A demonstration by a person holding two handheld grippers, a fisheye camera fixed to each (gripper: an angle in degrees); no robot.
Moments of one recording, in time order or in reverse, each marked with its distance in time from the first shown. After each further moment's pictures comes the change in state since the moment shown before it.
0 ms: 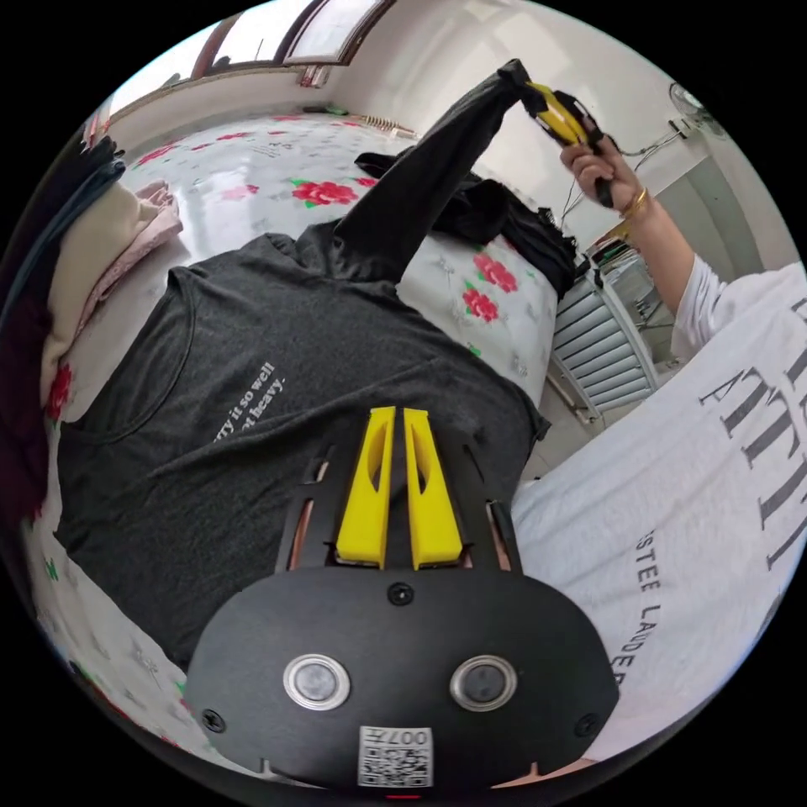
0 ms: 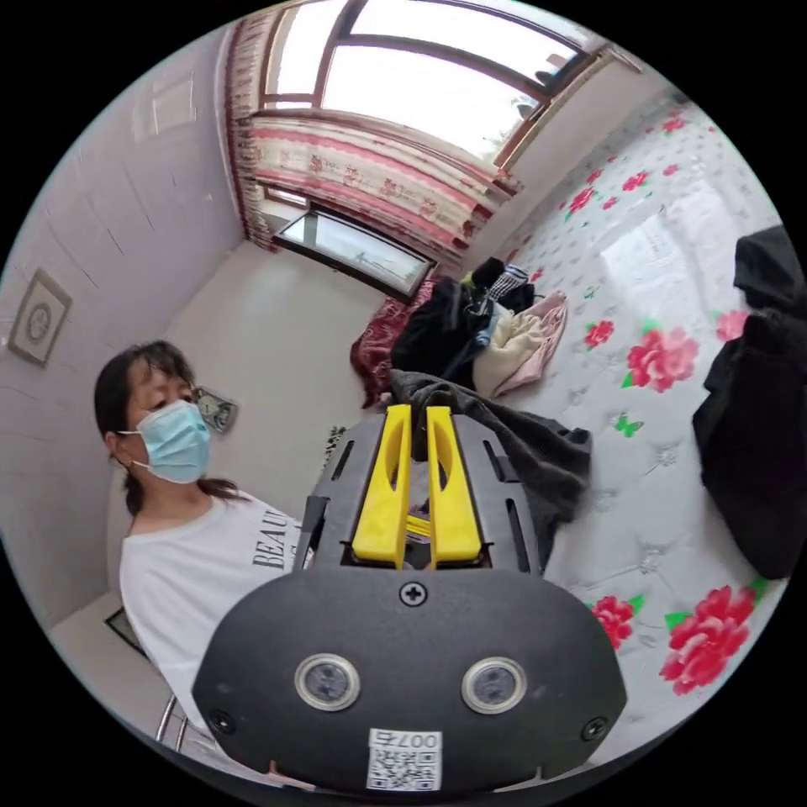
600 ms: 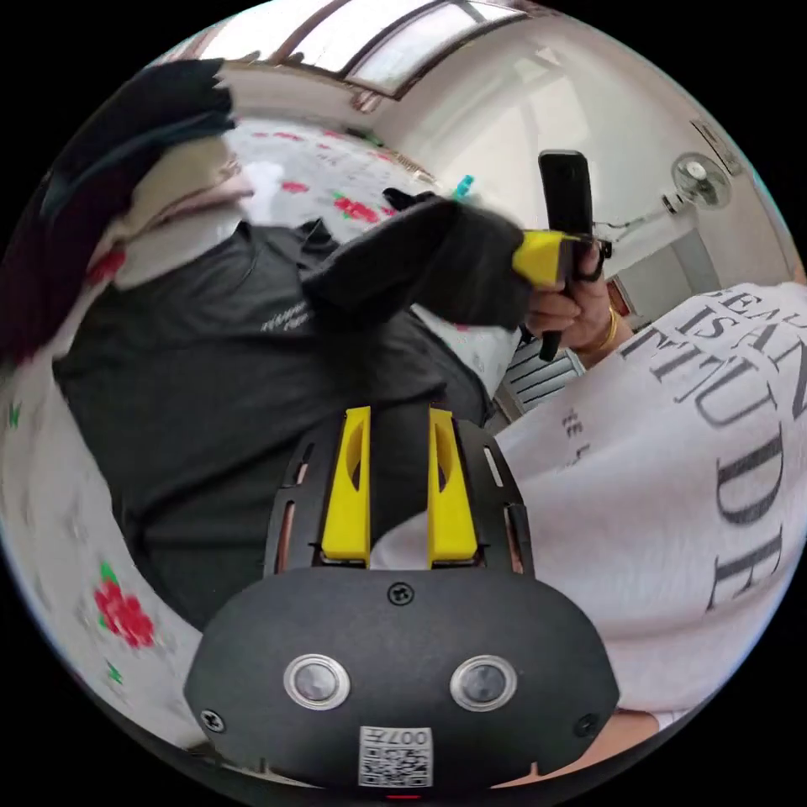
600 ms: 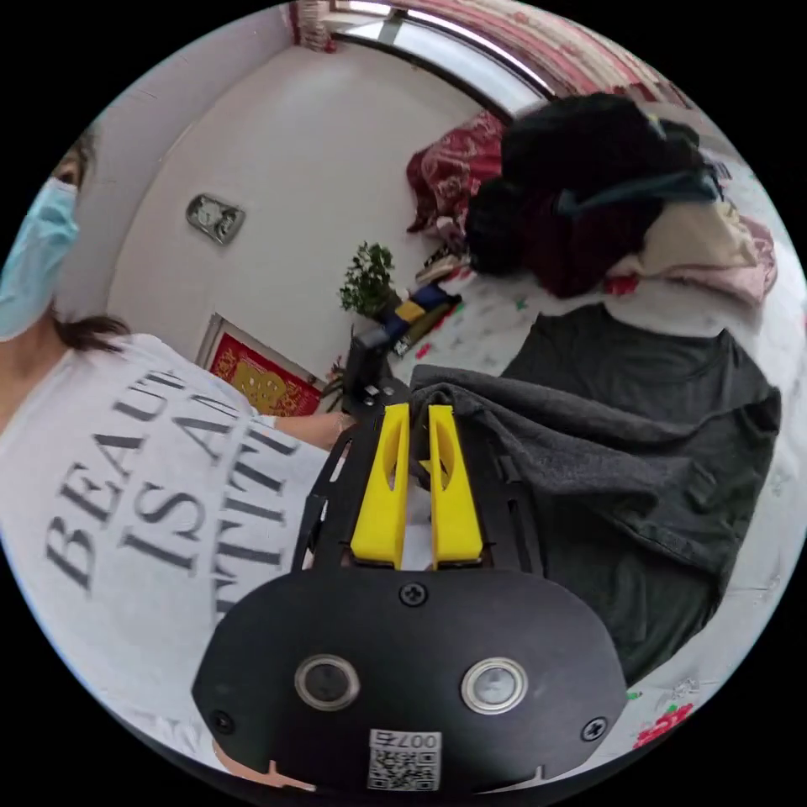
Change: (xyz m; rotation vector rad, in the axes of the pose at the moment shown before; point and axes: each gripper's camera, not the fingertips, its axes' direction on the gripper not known) left arm -0.045 0.137 -0.095 0.082 0.117 -0.241; right arm -0.078 0.162 0.383 -0.649 -0.013 -0.267
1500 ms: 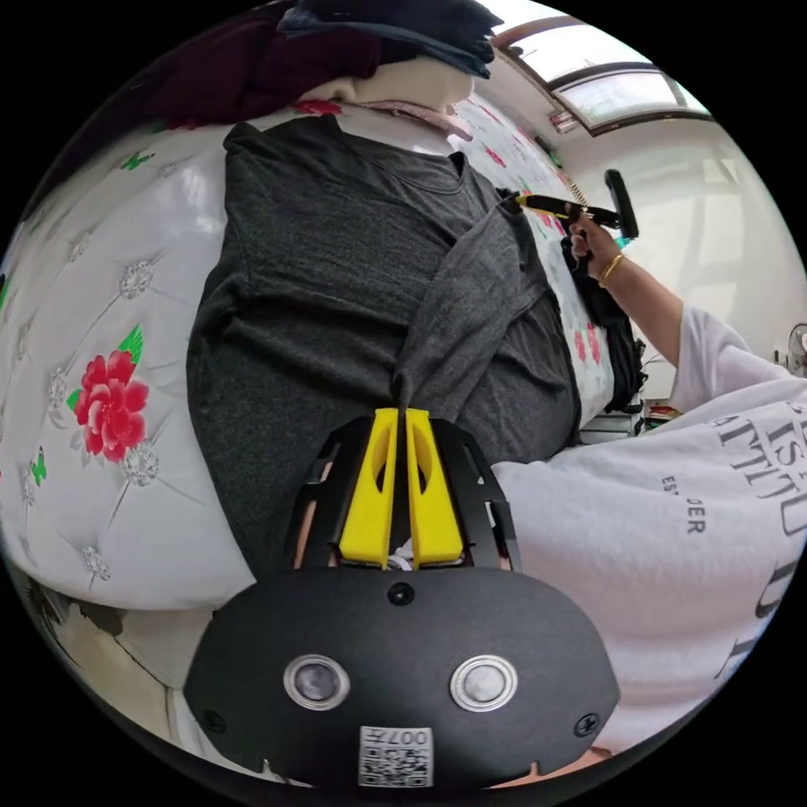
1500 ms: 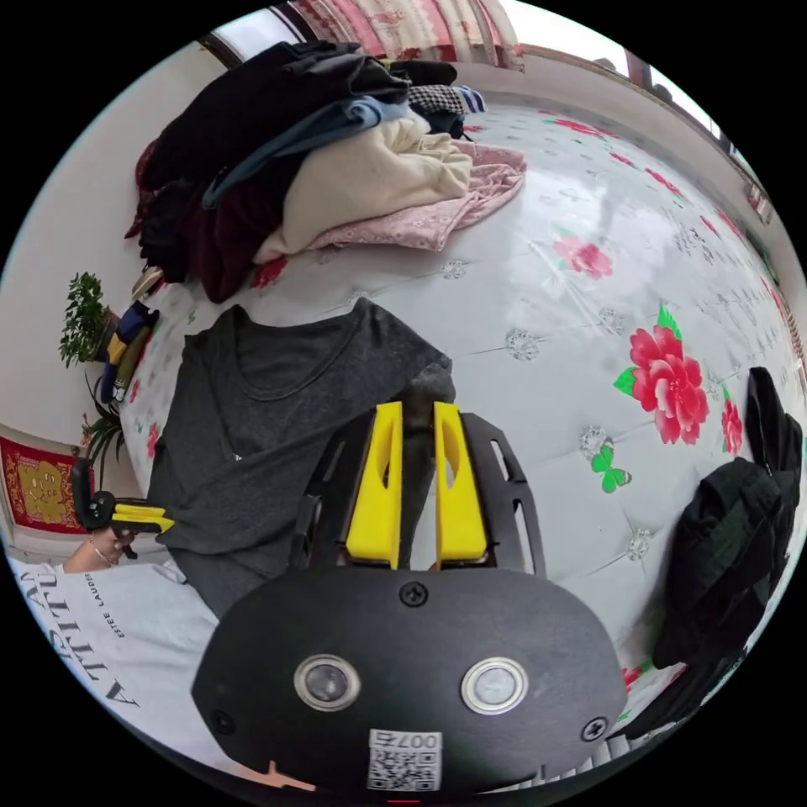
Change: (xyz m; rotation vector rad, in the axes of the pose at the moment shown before) left arm -0.049 0.036 -0.009 0.018 -0.156 -0.450; right arm 0.211 -0.079 -0.043 -0.061 0.839 0.381
